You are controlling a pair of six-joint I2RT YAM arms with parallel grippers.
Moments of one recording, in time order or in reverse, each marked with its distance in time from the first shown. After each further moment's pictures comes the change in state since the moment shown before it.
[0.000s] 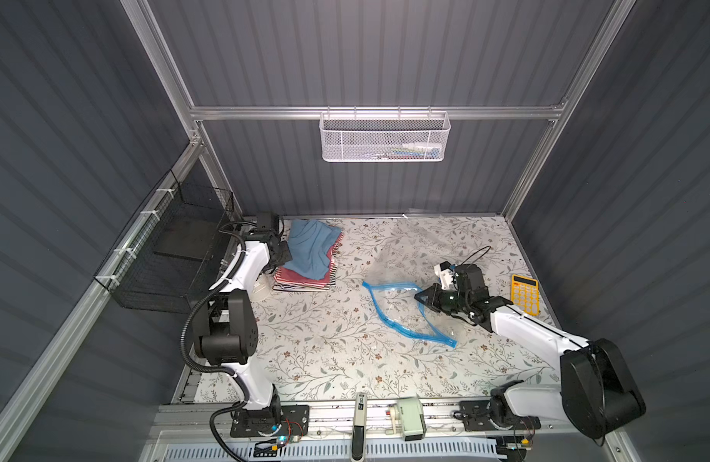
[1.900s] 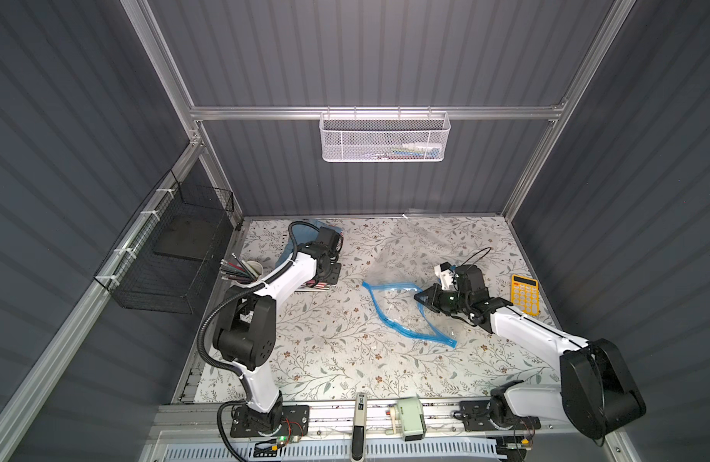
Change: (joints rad) left arm -0.401 0.032 -0.084 0.021 -0.051 0.235; right arm 0.000 -0.002 -0.015 0.025 -0.011 0.031
